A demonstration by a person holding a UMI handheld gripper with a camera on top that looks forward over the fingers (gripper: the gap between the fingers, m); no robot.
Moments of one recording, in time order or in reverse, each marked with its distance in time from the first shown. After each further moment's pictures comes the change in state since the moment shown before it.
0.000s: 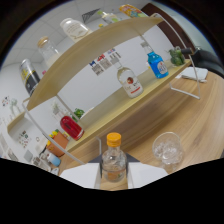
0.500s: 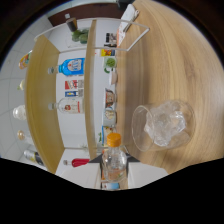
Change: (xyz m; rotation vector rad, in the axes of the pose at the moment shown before) arm 0.022 -0.017 0.010 0.016 -0.231 0.877
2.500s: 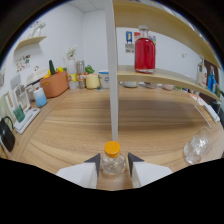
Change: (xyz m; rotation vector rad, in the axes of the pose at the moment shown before) arm 0.099 0.149 0.035 -0.221 0.436 -1.466
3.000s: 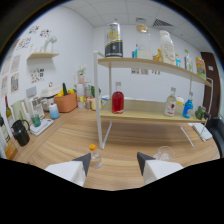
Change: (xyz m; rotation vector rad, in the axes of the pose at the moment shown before) arm 0.058 -0.054 -0.137 0.188 -0.078 -0.081
